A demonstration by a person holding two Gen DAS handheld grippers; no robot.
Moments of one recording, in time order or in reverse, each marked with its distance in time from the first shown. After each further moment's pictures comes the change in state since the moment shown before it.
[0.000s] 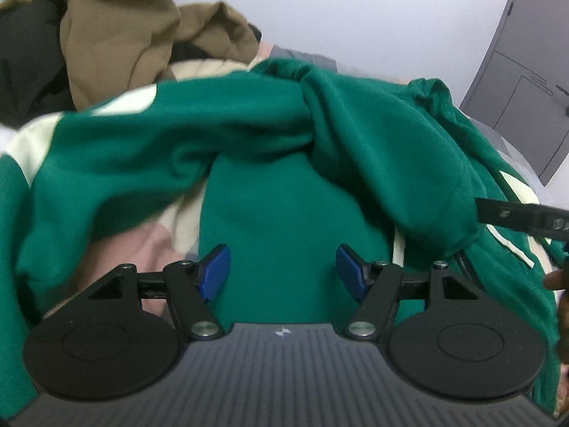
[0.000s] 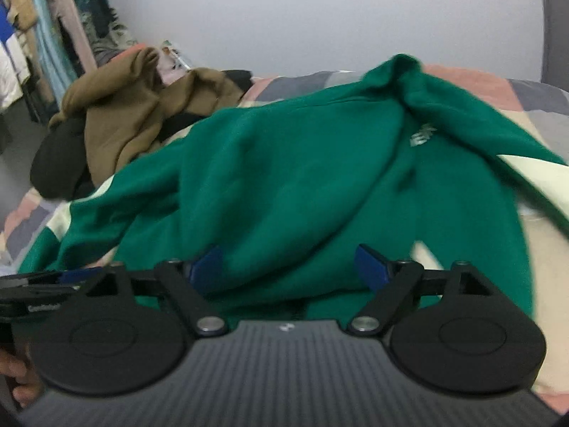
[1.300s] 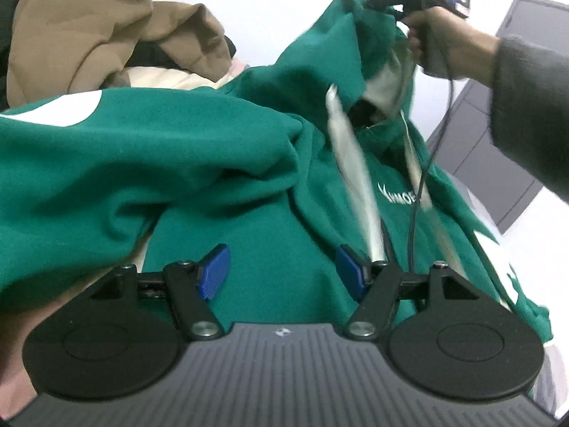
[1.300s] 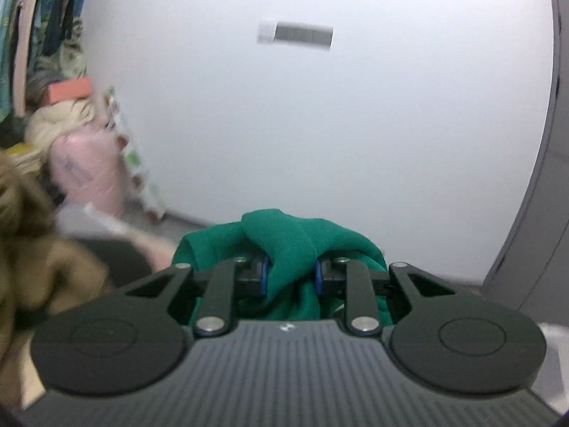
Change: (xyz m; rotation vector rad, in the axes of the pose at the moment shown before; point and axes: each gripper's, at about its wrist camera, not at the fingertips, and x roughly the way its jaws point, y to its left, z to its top) left arm 0.058 0.019 0.034 -0.116 -0.100 -0.206; right arm 0.193 0.022 0.337 -0.257 -0.336 -0.308
